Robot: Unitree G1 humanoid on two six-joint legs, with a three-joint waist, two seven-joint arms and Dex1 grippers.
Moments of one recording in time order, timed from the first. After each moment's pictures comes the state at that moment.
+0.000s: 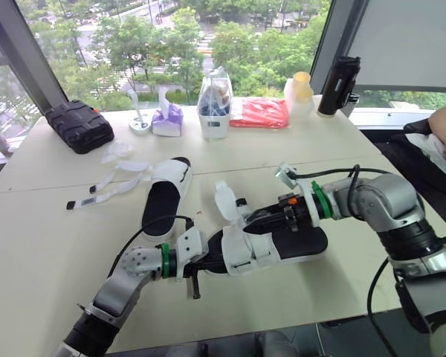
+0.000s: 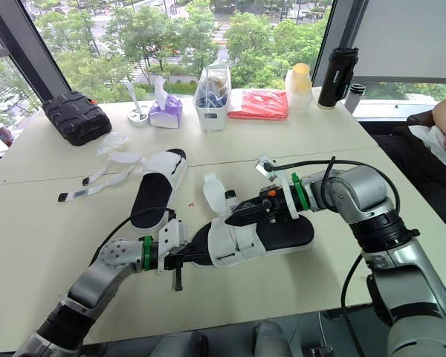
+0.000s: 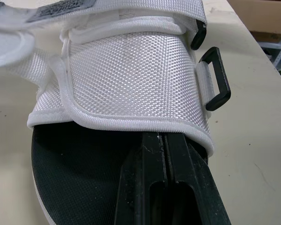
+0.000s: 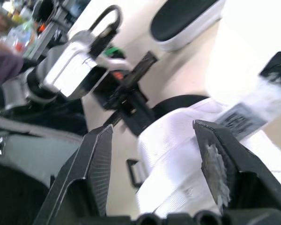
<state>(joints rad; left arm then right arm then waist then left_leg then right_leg) -0.19 0.47 -0.31 -0.11 -0.22 0.14 -0.99 -0.81 -0.70 0.25 0.02 0.75 1.24 1.07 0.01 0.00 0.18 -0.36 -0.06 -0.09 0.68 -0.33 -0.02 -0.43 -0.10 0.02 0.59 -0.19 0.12</state>
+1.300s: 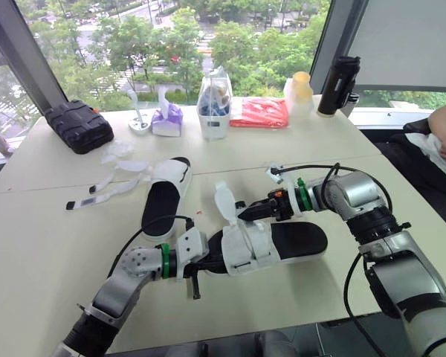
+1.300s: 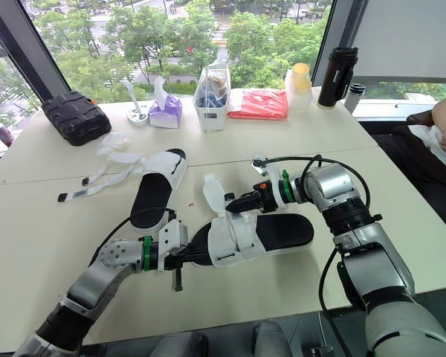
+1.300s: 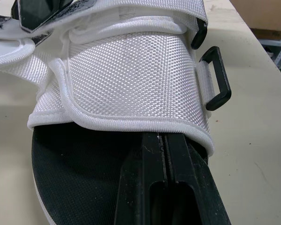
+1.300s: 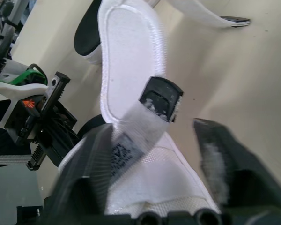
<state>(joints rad) -0.19 0.47 -0.31 -0.12 -0.22 0.15 -0.99 -0.92 -0.55 0.30 0.38 0.49 1.11 1.11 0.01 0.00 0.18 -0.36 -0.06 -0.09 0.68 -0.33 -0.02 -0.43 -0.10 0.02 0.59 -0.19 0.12</state>
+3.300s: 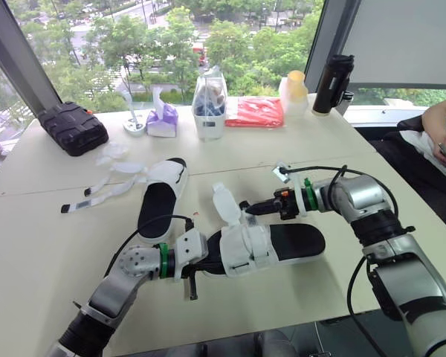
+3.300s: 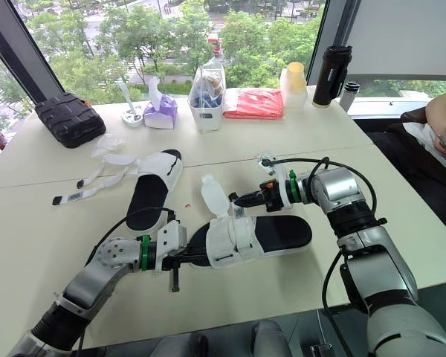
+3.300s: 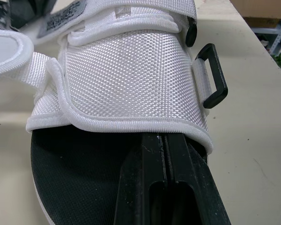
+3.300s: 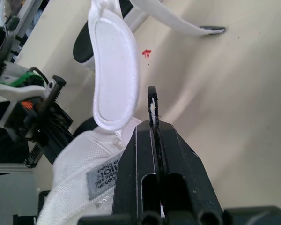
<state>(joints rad) -0.18 0.50 -0.32 -0.14 -0.21 0.15 -0.99 -0.89 -0.57 0.27 0.44 0.42 0.98 1.17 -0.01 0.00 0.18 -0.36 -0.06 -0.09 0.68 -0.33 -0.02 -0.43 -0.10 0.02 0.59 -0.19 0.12</state>
